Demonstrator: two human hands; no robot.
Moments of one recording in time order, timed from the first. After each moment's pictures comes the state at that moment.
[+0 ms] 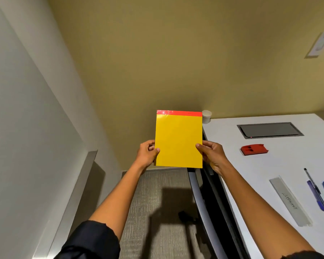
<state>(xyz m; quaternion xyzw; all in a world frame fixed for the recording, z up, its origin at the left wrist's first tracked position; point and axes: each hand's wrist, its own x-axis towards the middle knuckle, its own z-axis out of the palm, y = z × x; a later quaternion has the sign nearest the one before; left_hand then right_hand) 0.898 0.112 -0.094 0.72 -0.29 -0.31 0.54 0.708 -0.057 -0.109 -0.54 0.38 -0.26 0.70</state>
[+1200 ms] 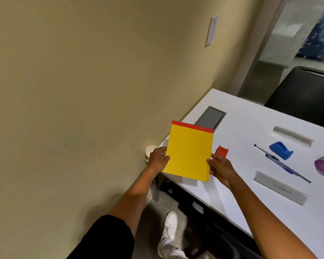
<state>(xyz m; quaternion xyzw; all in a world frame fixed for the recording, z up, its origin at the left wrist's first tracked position) 1.002 -0.383 -0.159 0.58 -0.62 -0.46 0.25 0.755 -0.317 -0.185 -0.25 0.60 -0.50 0.57</state>
